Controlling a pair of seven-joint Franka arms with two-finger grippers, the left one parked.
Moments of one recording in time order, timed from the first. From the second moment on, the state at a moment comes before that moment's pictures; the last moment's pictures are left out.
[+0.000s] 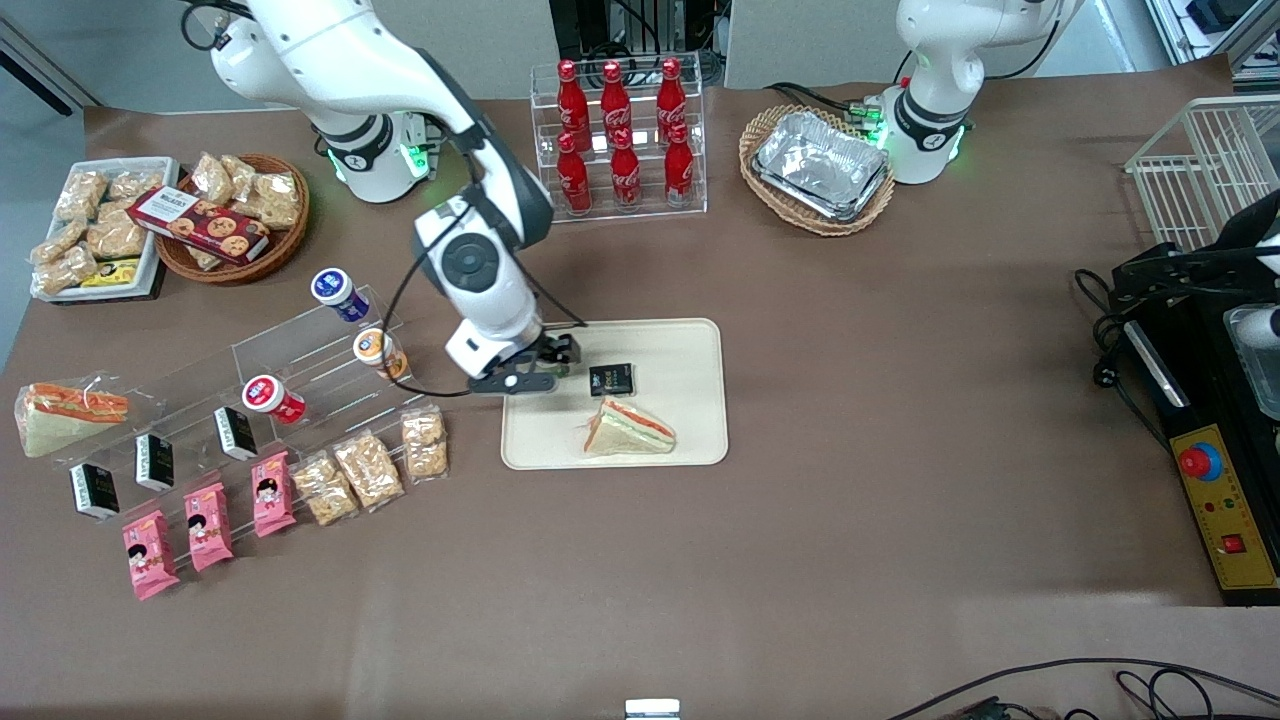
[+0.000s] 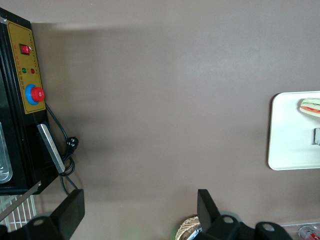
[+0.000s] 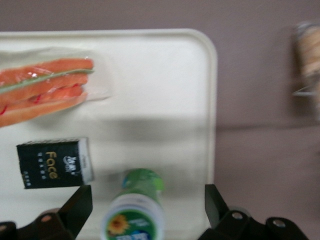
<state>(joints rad) 0.69 0.34 -0.10 -2.09 0.11 2.43 0.53</state>
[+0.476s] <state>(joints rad) 0.40 0.05 -0.11 -2.05 0.11 2.06 0.27</state>
